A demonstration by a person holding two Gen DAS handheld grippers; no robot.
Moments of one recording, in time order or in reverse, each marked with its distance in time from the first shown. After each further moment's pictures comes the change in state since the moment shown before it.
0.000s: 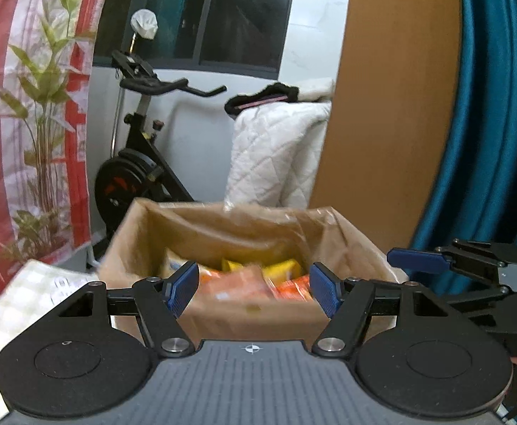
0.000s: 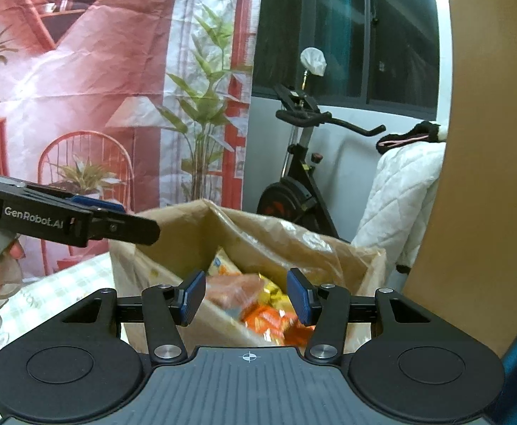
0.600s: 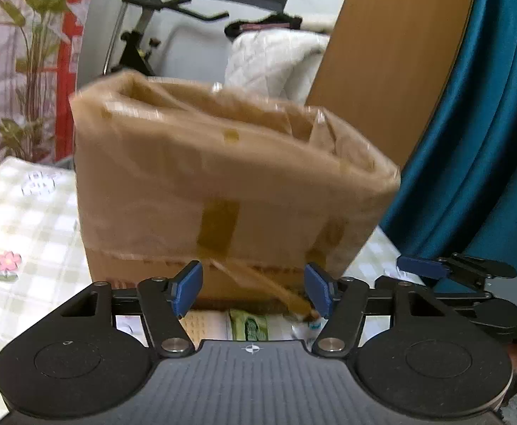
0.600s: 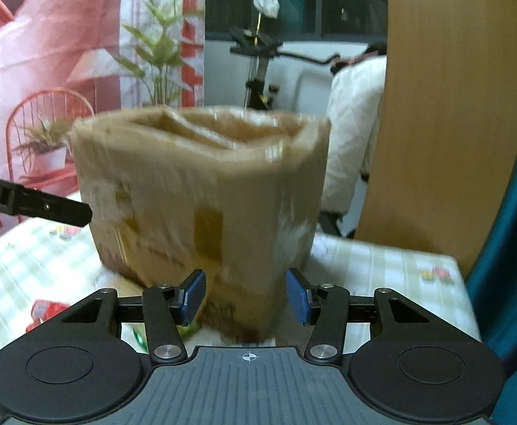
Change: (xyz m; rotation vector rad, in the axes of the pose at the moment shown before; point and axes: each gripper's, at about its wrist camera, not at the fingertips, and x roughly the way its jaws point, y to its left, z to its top) left arm 0.017 -0.002 -0.082 -0.116 0.212 -0.068; right arm -0.010 -0.023 -0.121 0.123 0.190 -0.077
